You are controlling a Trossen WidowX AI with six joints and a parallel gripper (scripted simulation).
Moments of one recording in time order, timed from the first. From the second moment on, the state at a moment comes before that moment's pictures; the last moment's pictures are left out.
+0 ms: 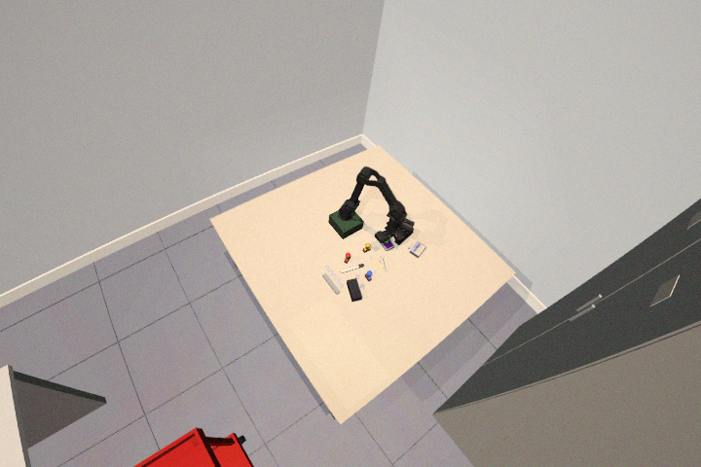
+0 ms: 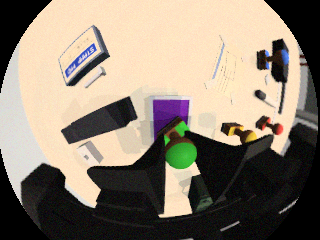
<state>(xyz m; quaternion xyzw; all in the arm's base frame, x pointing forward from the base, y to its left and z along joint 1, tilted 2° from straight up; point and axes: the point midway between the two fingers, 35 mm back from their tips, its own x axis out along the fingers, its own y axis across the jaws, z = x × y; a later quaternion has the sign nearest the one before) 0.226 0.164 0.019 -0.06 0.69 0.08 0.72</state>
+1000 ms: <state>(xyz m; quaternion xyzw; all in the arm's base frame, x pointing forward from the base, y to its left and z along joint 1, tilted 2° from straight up) 0.225 0.163 0.049 -0.06 0.69 0.07 0.72</state>
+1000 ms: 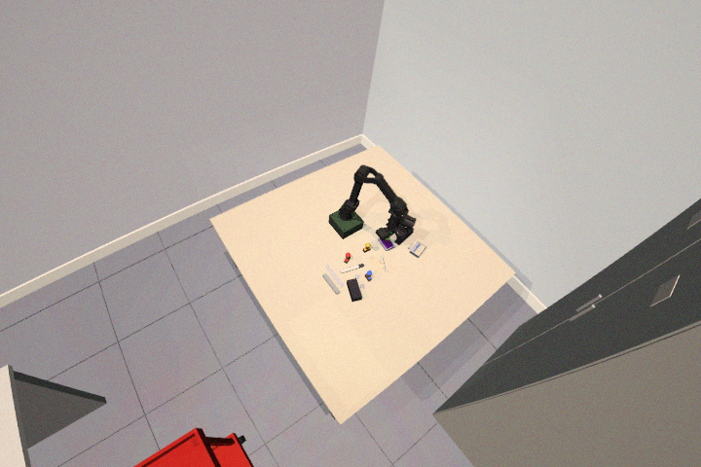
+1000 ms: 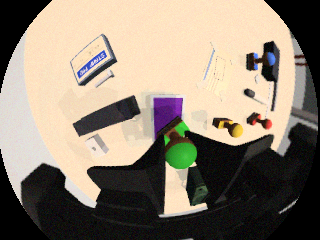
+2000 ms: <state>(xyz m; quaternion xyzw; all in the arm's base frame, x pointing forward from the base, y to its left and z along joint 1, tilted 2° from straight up) 0.266 0.135 0.076 -0.15 0.67 0.16 0.71</state>
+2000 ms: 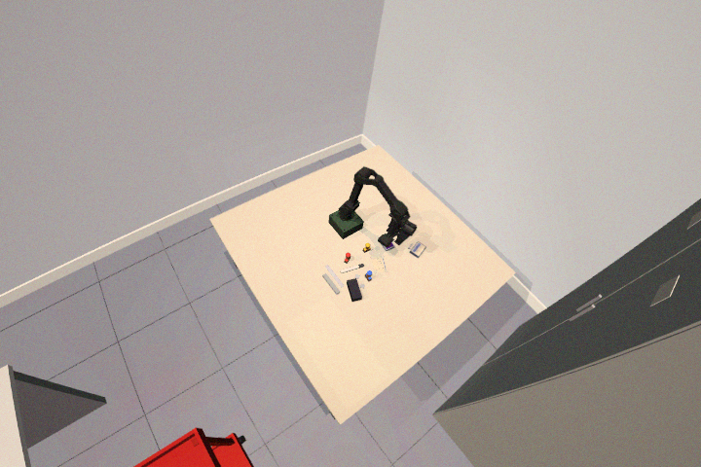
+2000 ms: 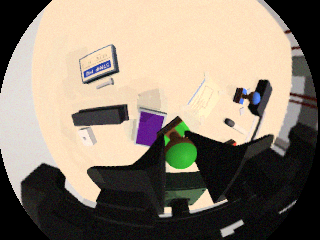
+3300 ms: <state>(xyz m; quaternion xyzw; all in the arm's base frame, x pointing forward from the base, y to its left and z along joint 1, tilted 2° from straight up) 0.337 0.058 0.071 -0.31 0.61 0.30 0.66</state>
